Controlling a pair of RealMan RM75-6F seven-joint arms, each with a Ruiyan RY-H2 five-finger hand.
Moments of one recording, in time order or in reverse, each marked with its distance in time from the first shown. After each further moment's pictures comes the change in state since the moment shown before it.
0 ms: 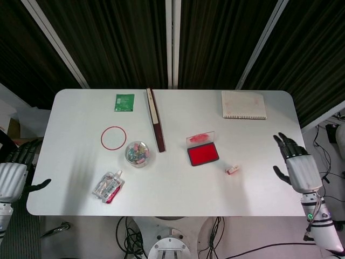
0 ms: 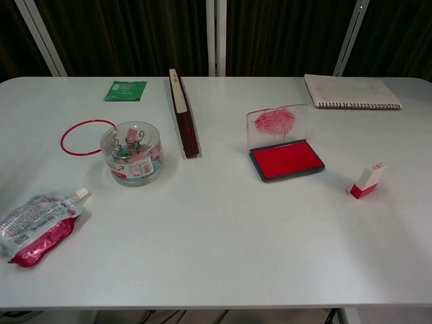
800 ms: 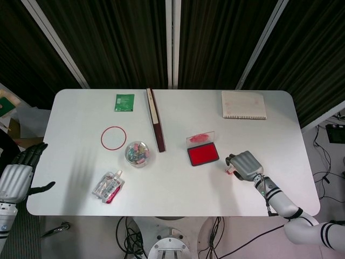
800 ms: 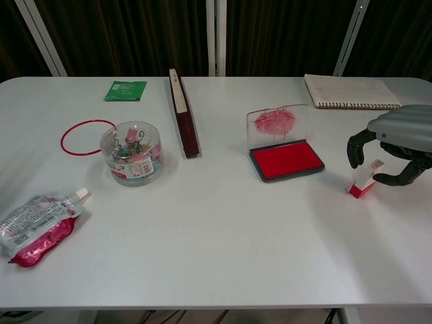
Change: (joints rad) left arm -0.008 -0.023 0.018 0.026 0.004 -0.034 -0.028; right arm 0.380 -0.116 -0.012 0.016 0.185 -0.722 -0.165
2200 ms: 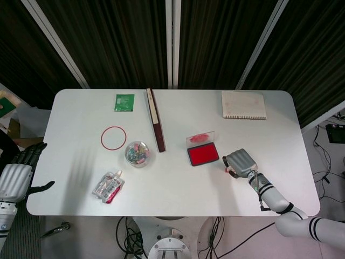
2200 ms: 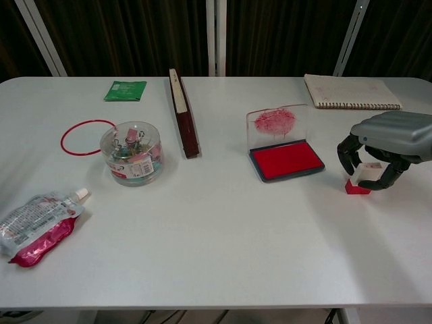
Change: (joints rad) left arm -0.002 -0.005 -0.004 0.015 -0.007 -0.004 -0.014; right arm 0.034 -0.090 0.021 0.095 0.058 -0.049 0.001
